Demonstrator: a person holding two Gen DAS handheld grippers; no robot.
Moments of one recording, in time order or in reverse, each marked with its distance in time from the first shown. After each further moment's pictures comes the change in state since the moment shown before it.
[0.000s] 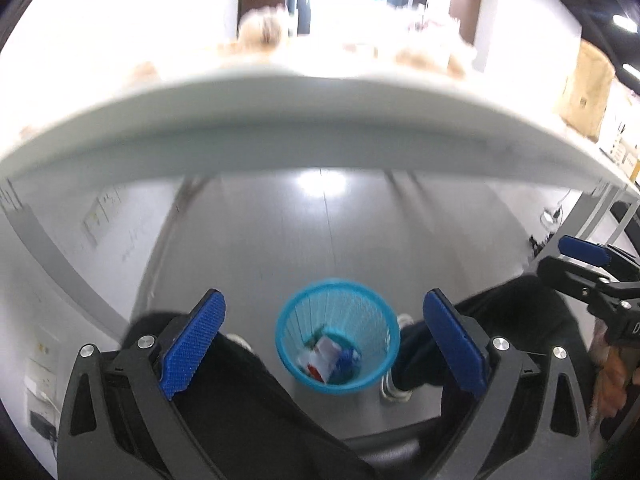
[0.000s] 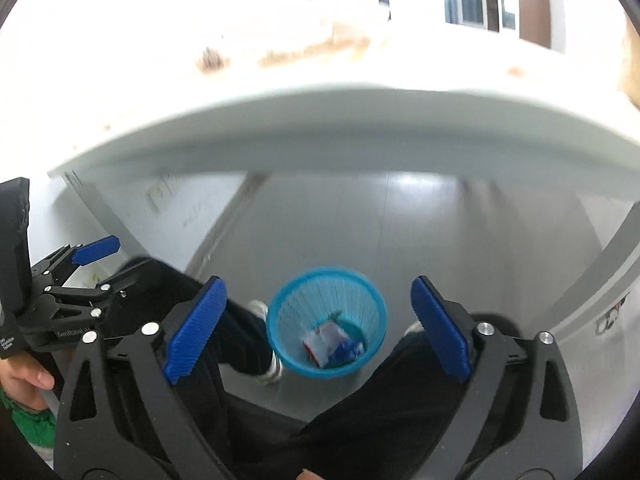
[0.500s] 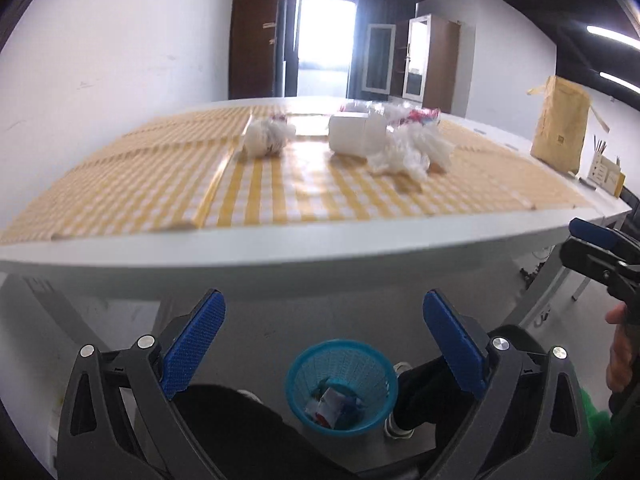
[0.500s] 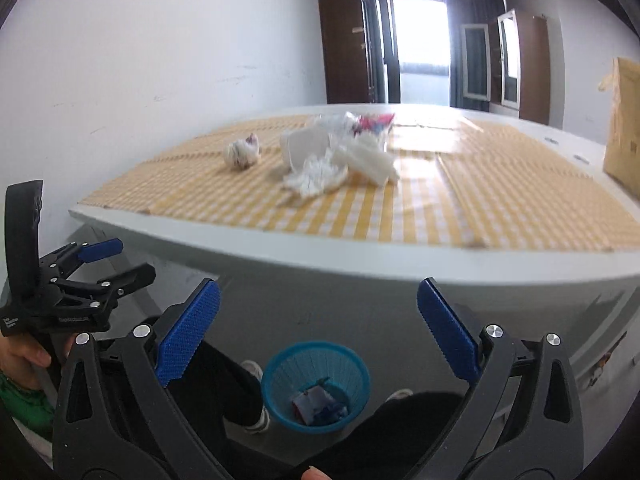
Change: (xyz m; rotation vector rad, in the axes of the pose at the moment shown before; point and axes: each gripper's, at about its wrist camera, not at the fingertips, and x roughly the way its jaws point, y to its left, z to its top) left arm -0.054 0.002 0.056 0.043 -0.170 -0.028; right arm -0.065 0.021 0.061 -0.090 -0.222 -0.014
